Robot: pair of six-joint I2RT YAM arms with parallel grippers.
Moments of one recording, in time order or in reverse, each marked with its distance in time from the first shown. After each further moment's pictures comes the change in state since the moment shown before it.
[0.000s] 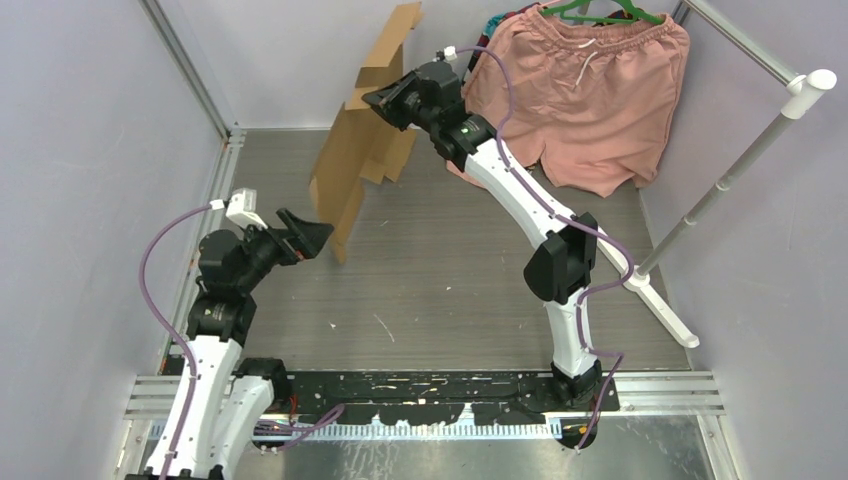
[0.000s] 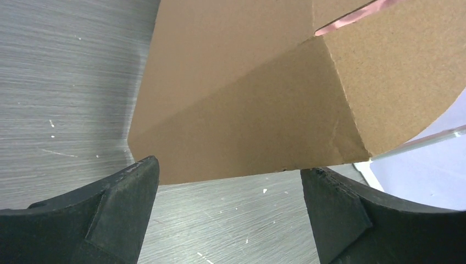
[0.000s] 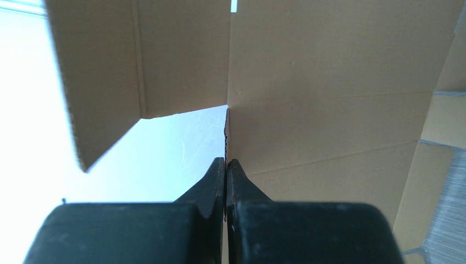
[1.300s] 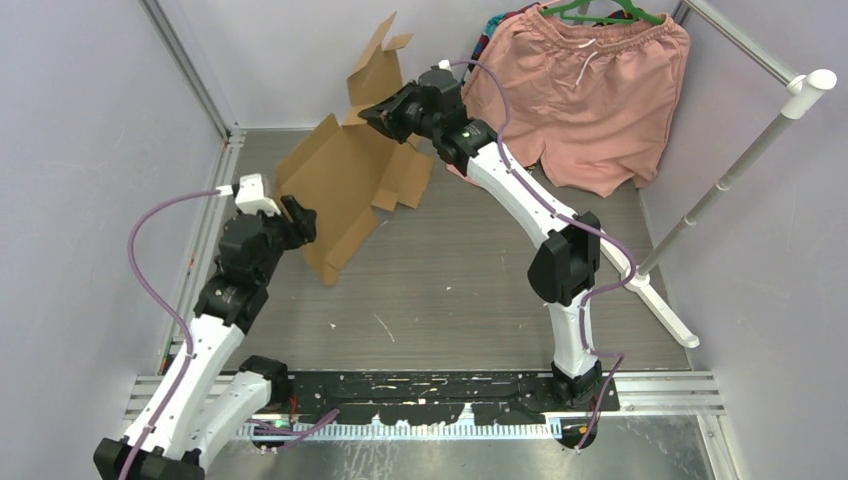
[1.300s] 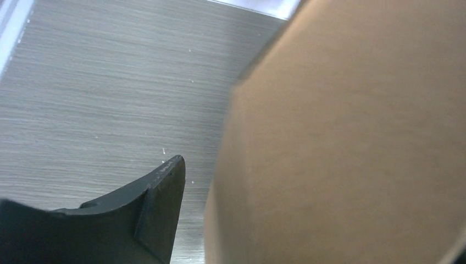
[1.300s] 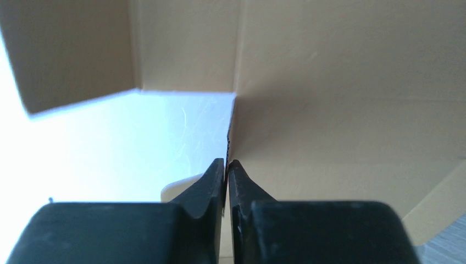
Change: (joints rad) left arm -0.256 0.108 0.050 0.024 -0.588 0.248; right arm -0.008 -0.028 -0.094 -0.003 -0.144 0.069
